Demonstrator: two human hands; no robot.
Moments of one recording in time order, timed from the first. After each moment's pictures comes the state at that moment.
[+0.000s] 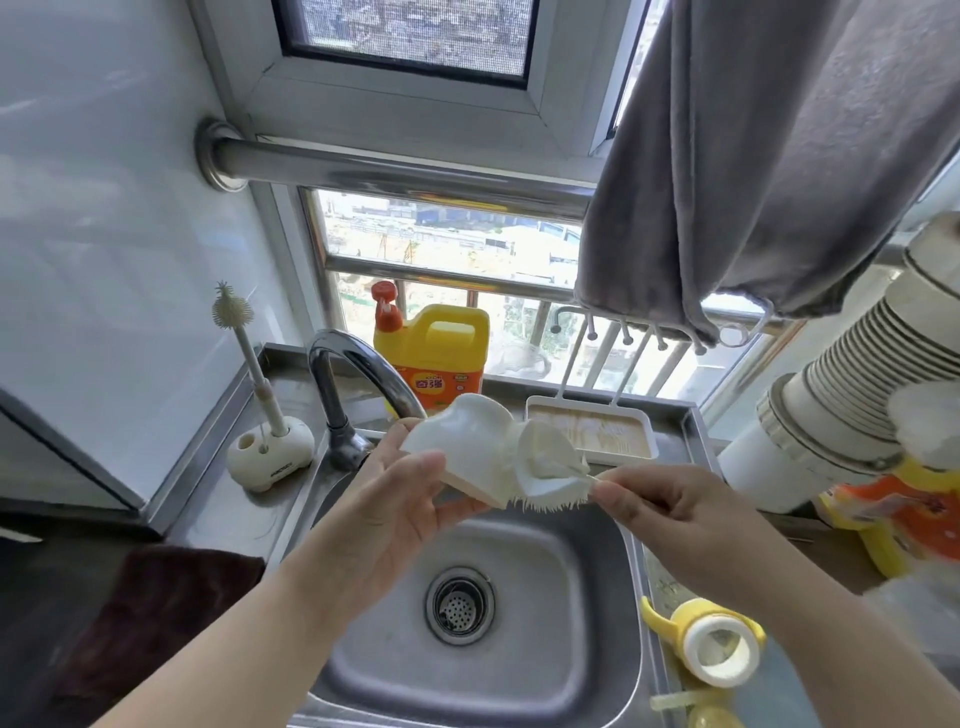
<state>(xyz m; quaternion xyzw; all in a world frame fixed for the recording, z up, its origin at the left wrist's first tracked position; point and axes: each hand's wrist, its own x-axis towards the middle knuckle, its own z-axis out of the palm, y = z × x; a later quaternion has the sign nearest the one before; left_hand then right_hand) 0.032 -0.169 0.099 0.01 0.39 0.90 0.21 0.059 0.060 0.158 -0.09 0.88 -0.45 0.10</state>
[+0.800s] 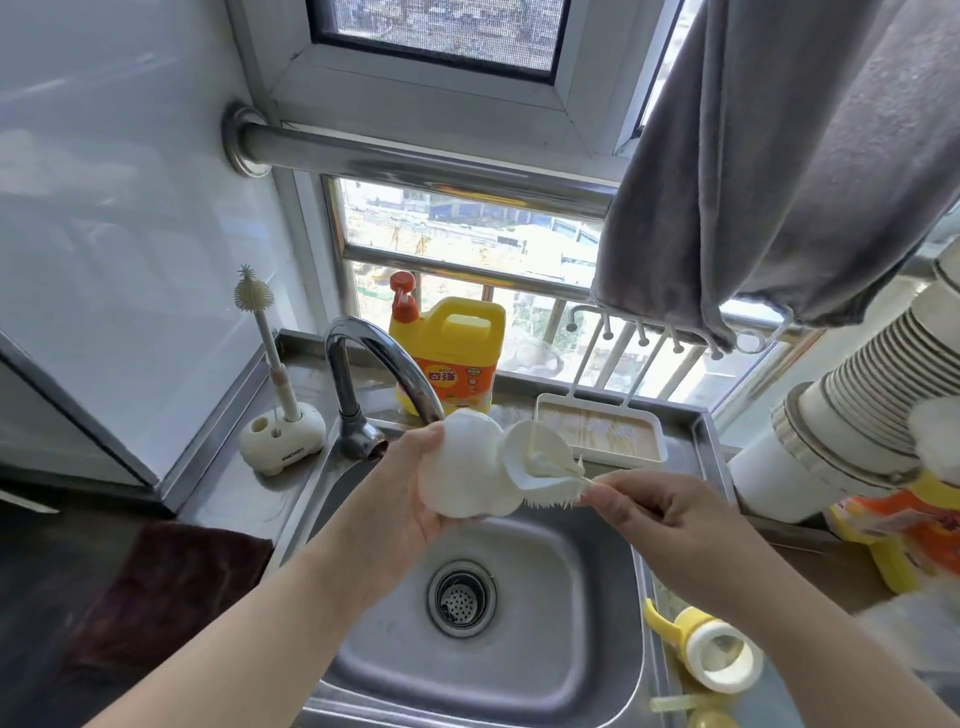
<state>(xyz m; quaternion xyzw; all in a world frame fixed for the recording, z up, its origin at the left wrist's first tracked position) 0.037 -0.164 0.099 -0.08 0.42 0.88 0.19 0.056 0.057 0.134 -0.08 0.90 -0.43 0.10</state>
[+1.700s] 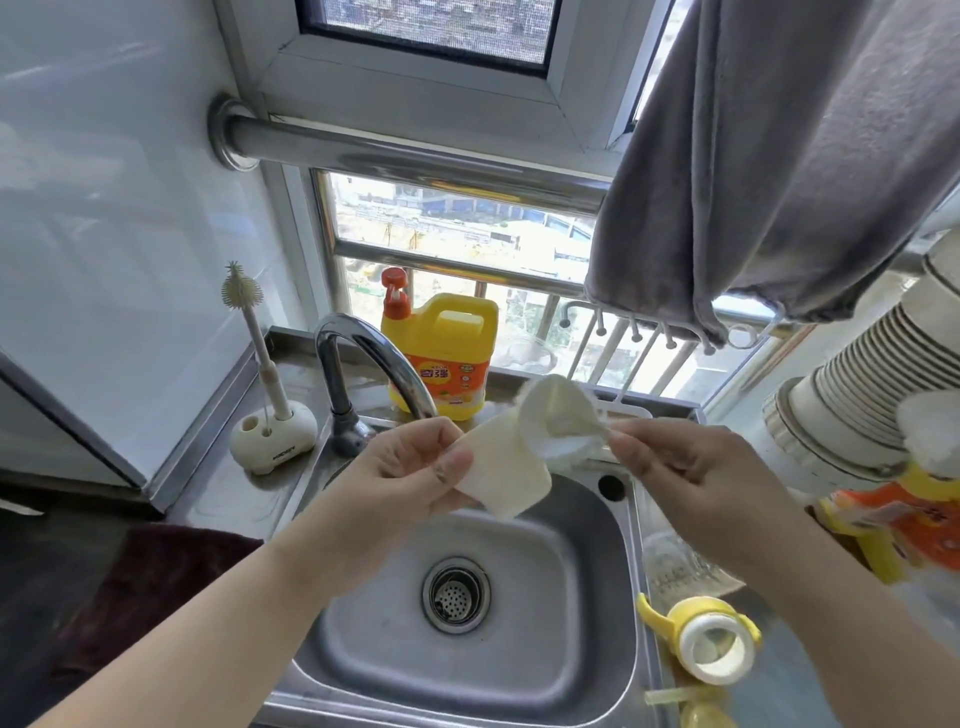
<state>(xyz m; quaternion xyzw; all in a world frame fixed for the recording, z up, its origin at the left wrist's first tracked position) 0.034 -0.178 0.102 0.10 0.53 0.82 0.20 0.041 0.075 0.150 -0.16 0.92 -0.35 -0.01</state>
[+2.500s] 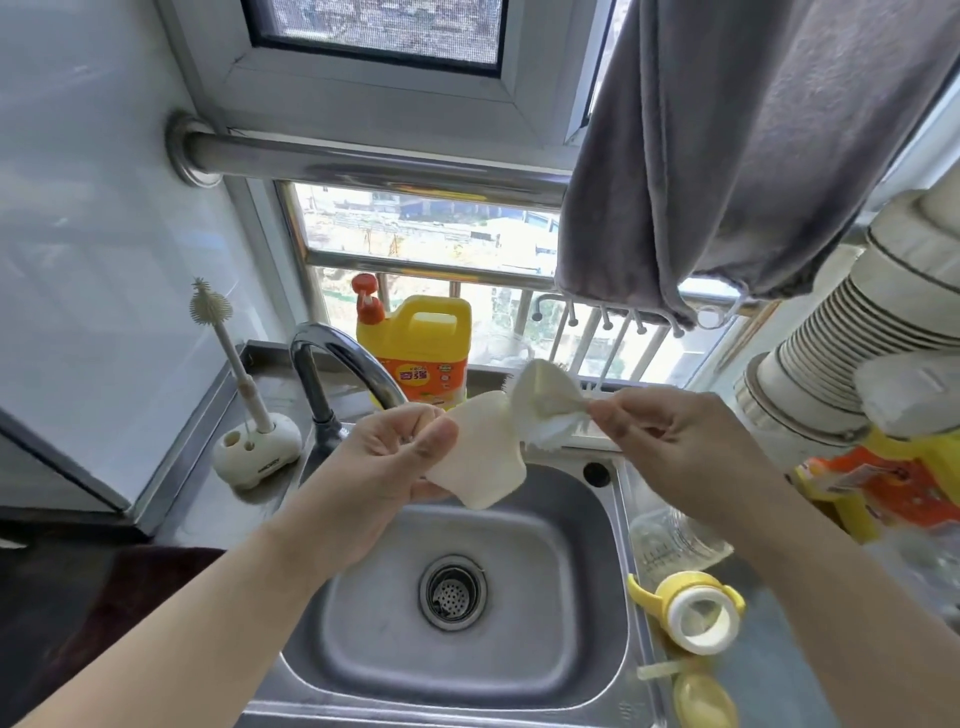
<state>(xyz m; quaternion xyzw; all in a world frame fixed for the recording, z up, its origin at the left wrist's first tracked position) 0.028 -0.170 0.116 0.07 0.56 0.81 0.18 0.040 0.073 0.159 -0.09 0.92 -0.38 -0.04</state>
